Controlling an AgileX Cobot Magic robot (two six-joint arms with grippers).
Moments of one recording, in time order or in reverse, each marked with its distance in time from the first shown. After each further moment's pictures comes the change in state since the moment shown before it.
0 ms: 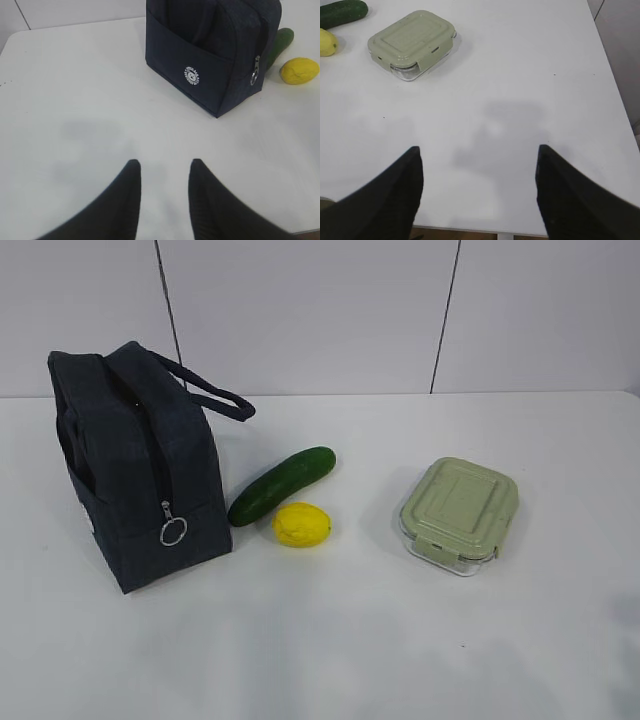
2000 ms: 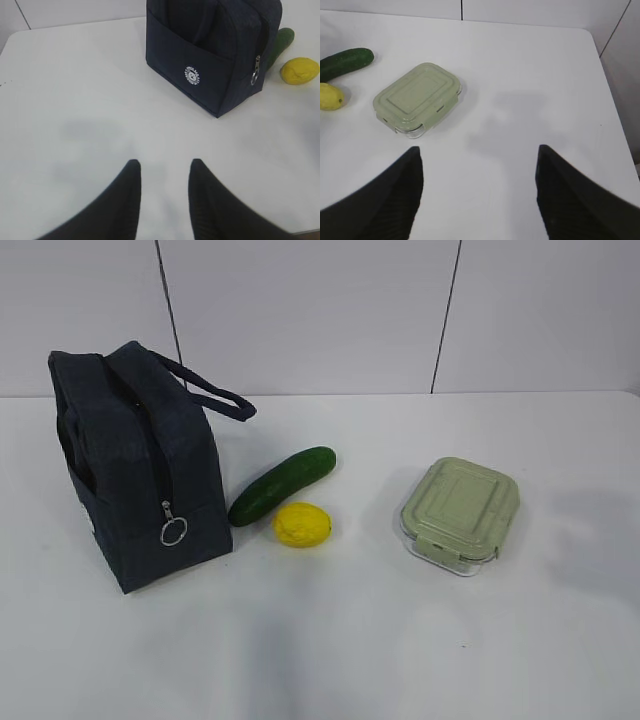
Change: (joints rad) left arm 0.000 0.000 0.000 0.000 0.000 0.000; right arm 0.000 0.438 -0.122 0.007 -0.335 0.026
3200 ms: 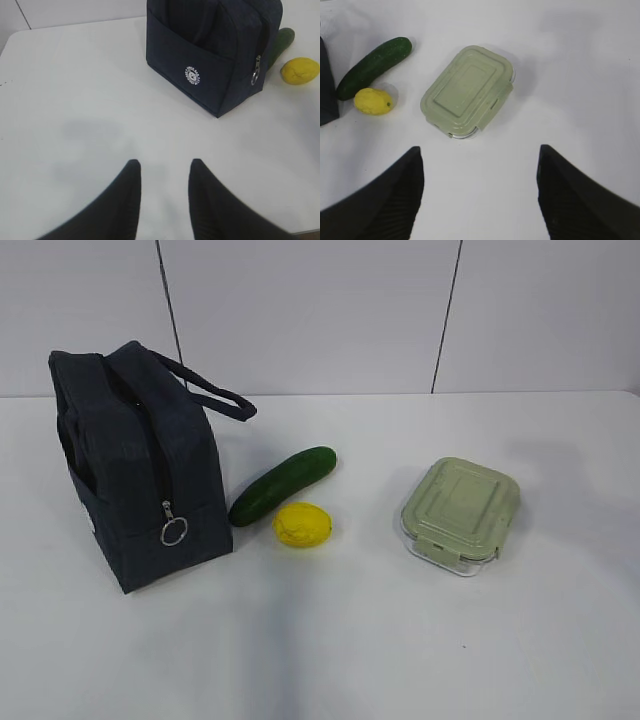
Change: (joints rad) left arm 0.000 0.000 0.000 0.000 0.000 0.000; right arm 0.000 0.417 -0.098 0.249 -0.127 0.009
